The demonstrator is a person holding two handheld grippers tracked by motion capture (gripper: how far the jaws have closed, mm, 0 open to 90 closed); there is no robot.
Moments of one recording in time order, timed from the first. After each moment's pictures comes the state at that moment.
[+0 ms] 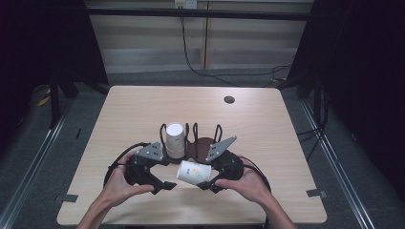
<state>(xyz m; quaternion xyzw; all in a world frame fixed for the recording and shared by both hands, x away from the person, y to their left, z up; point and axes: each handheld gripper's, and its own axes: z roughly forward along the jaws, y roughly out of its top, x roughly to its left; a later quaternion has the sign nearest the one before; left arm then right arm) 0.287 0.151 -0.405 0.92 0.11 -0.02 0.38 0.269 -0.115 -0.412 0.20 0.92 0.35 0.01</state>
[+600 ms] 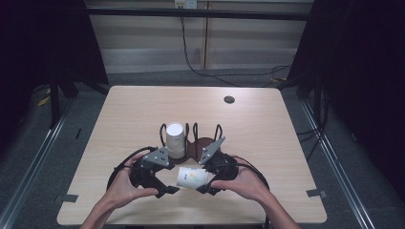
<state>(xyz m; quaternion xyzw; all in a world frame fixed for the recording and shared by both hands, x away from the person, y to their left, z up) 0.283 0.136 -0.417 0.93 0.09 -0.02 0.35 0.273 -0.101 -0.417 0.17 0.94 0.29 -0.02</state>
